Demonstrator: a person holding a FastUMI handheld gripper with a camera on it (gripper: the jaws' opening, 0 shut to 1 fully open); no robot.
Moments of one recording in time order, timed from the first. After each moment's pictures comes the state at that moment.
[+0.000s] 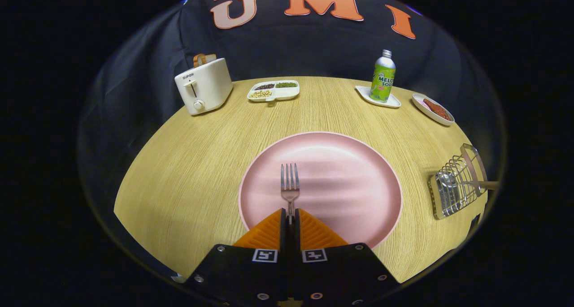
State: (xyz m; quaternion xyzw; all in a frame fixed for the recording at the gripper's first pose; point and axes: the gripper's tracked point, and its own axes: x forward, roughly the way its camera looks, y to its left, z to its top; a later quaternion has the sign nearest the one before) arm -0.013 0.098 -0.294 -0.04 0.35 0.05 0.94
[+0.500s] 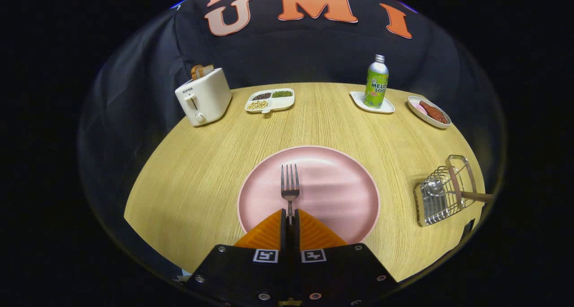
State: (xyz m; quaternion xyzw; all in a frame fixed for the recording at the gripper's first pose) arm -0.015 0.076 -0.249 -0.02 0.34 0.05 0.94
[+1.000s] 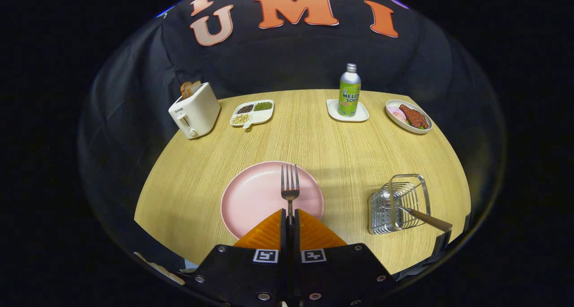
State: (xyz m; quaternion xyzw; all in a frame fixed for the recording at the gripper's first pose) arm -0.027 0.001 -0.182 0.00 0.36 0.04 0.93
